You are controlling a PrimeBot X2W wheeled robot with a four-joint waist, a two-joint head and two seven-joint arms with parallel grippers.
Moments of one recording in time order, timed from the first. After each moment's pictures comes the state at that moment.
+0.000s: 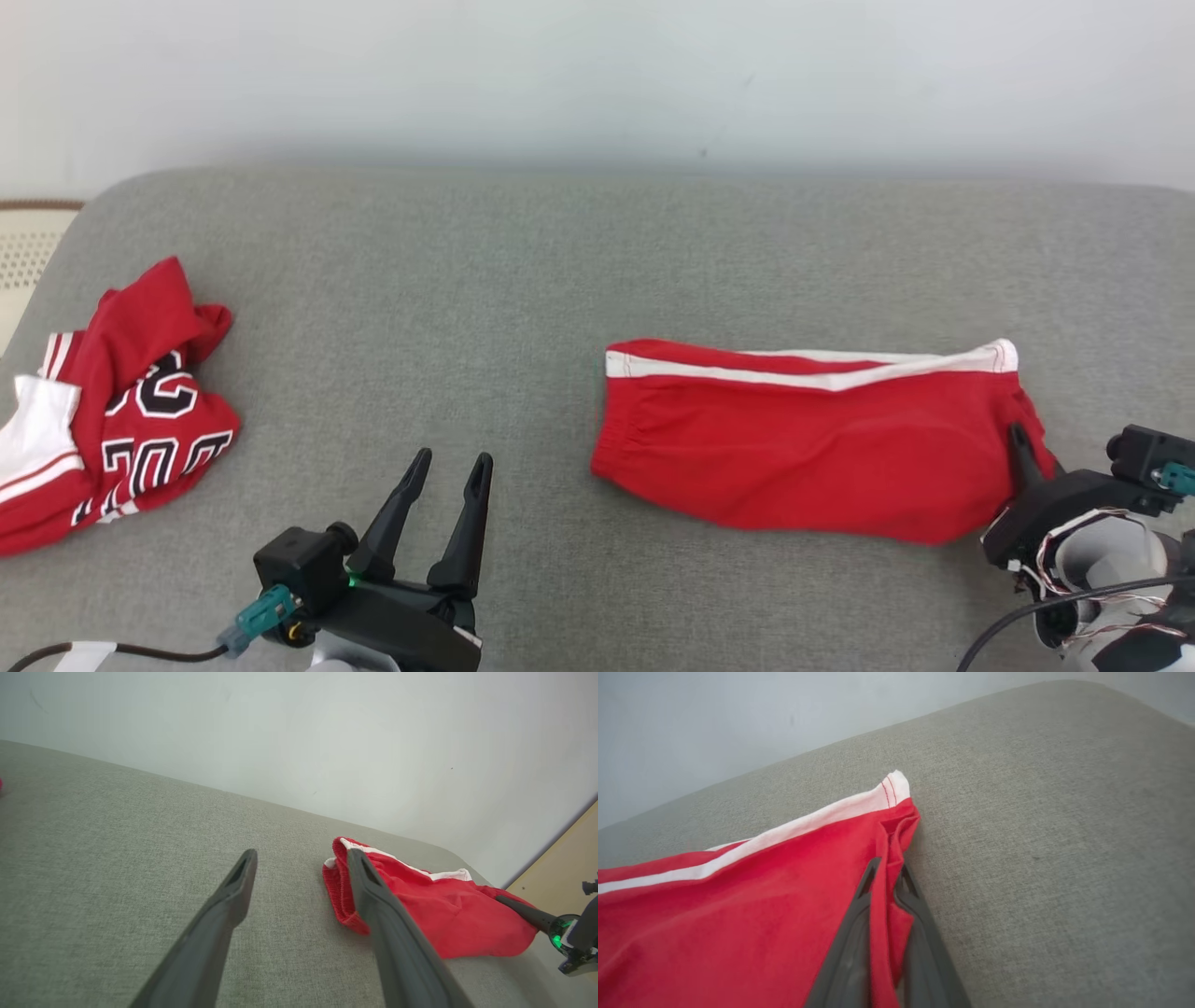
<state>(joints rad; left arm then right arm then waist) -0.33 0.05 -0.28 0.30 -0.43 -0.13 -0.26 -0.61 -0.37 0.47 0.99 0.77 0.13 -0.26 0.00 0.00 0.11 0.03</state>
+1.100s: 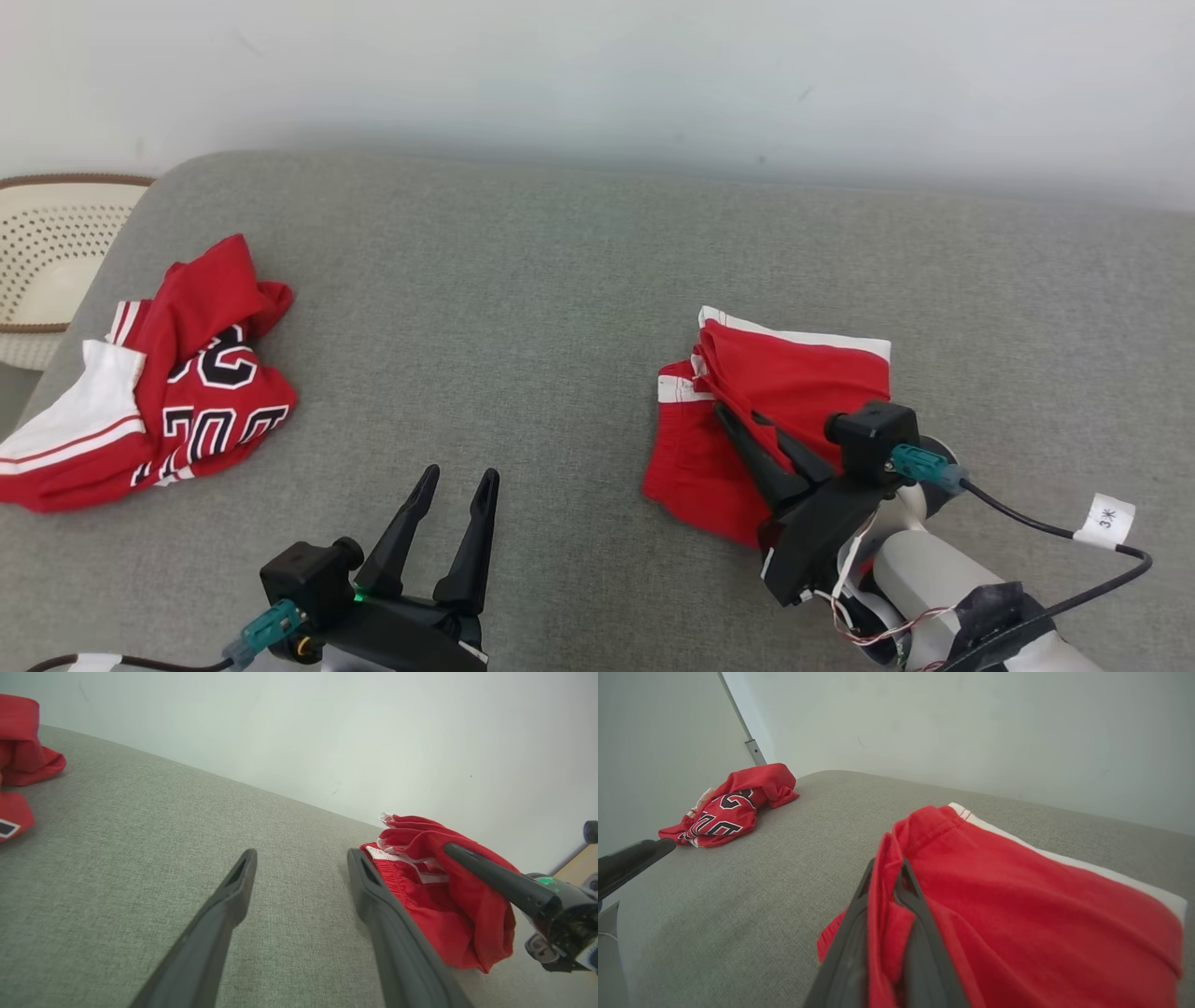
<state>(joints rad) -0.30 0.05 -0.29 0.30 -0.45 -0.13 -0.26 -0.61 -0.33 0.94 0.54 0.66 0.13 -0.26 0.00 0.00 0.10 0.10</state>
